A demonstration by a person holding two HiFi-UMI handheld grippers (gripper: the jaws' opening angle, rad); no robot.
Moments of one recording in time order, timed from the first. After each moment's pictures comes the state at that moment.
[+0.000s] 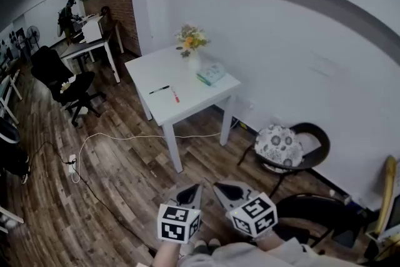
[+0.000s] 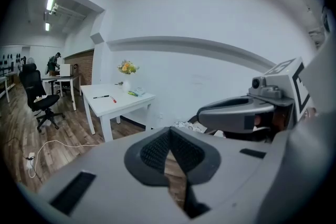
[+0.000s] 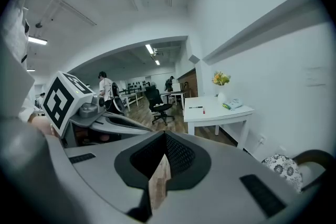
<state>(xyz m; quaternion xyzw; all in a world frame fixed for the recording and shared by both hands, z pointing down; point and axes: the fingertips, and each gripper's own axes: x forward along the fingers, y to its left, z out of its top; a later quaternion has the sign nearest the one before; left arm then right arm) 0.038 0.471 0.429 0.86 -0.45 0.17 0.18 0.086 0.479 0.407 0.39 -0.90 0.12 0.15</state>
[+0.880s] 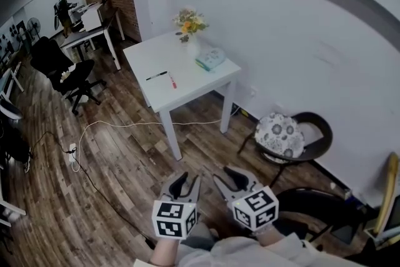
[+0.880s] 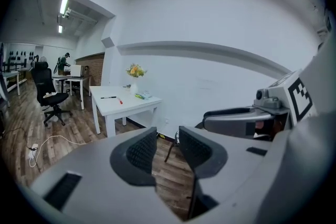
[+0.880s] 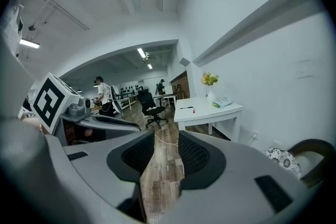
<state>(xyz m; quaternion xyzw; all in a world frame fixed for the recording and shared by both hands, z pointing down) 0.042 0.466 0.432 0.84 -0.49 0.14 0.18 0.121 0.465 0.425 0.43 -0.89 0.13 0.12</state>
